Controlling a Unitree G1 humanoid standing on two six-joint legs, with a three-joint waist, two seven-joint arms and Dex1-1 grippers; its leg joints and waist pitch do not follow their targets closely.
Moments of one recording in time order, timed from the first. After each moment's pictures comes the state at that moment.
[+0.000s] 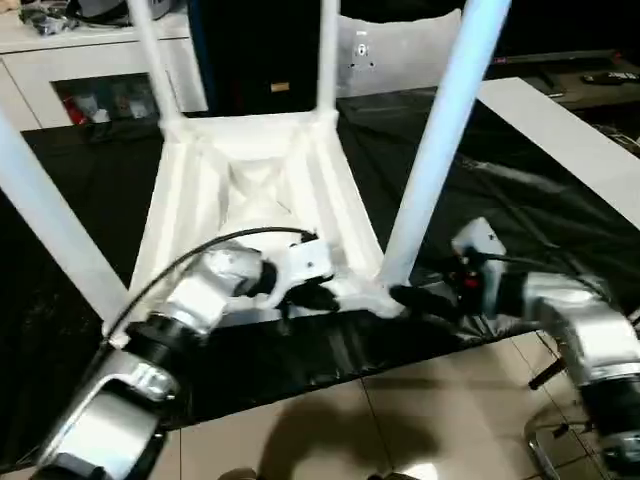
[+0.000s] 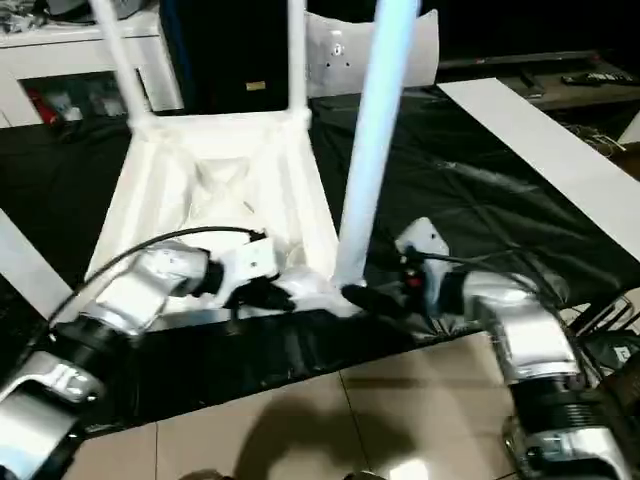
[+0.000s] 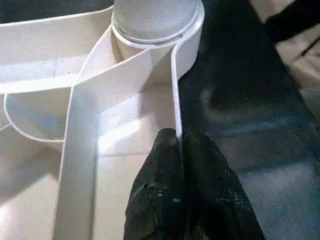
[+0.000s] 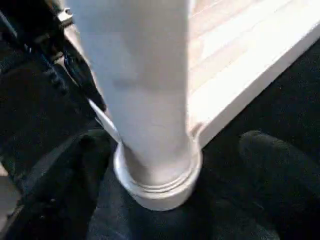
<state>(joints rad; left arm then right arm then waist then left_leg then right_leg) -0.66 0.33 -0.39 0.55 0.11 0.11 -1.22 -0.39 -0.51 0.08 0.28 0.22 0.34 1.08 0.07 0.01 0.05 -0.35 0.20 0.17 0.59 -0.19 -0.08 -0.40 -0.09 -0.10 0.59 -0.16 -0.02</state>
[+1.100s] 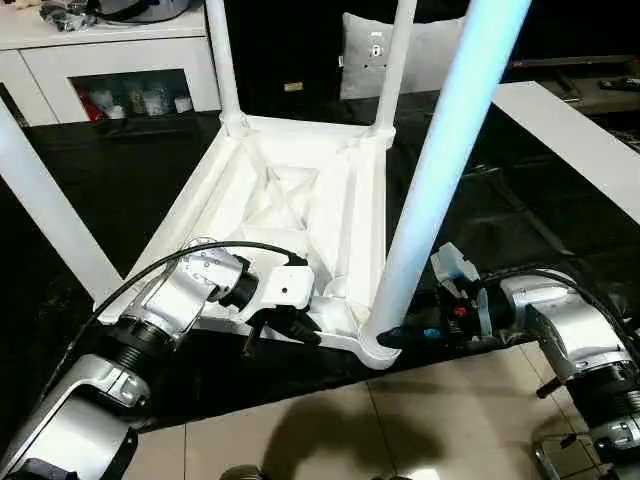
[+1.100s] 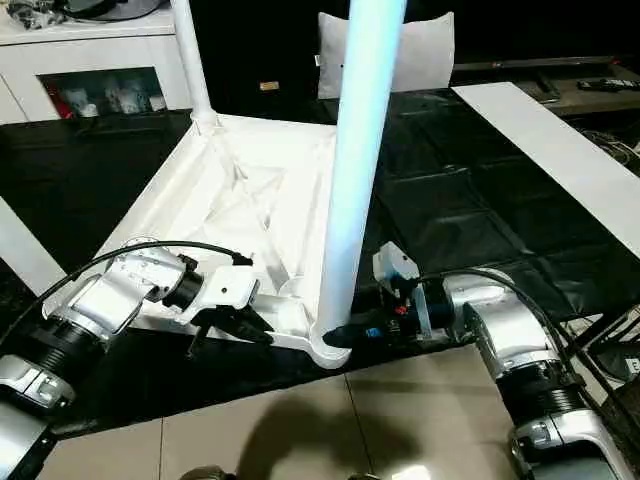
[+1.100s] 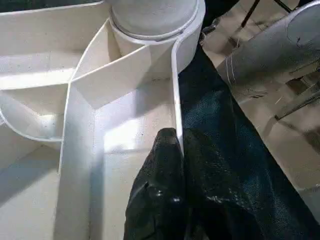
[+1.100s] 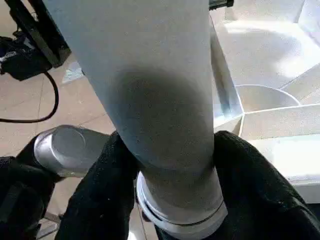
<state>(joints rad) -0.64 0.42 -0.45 0.52 0.08 -0.05 -1.44 -0.44 -0.51 0.21 0.37 0.27 0.26 1.46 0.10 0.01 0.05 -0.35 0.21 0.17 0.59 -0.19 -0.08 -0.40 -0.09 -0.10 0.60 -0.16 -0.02</state>
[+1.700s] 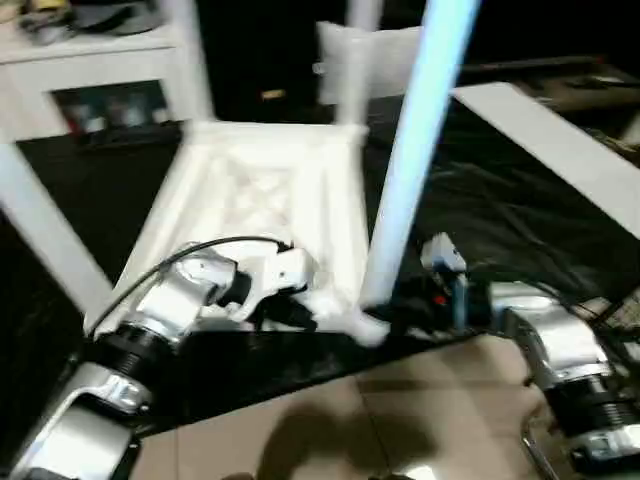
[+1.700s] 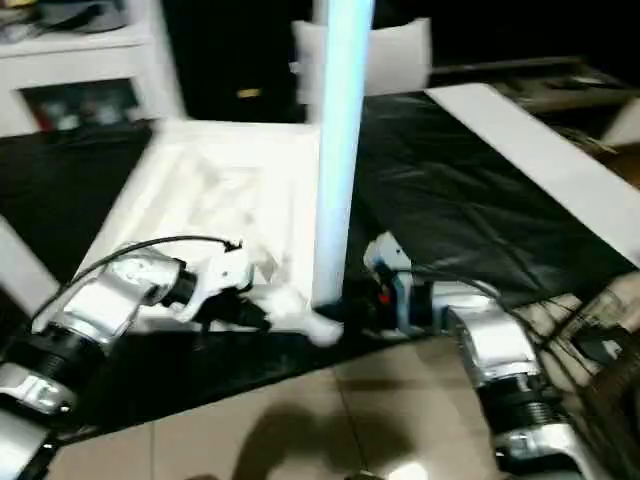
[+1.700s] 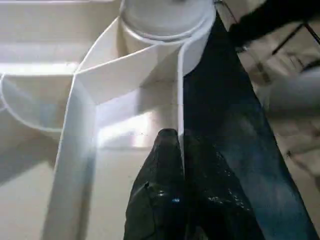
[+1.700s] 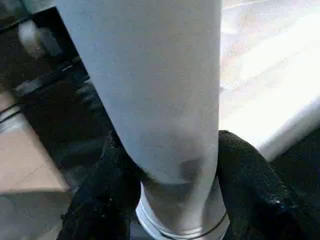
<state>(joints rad) -0.61 0.36 -0.37 0.48 0.10 0.24 -1.25 -0.41 -0.35 0.10 0.34 0.23 0.40 1.05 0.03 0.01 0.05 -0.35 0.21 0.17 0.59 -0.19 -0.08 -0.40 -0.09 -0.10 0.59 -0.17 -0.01</state>
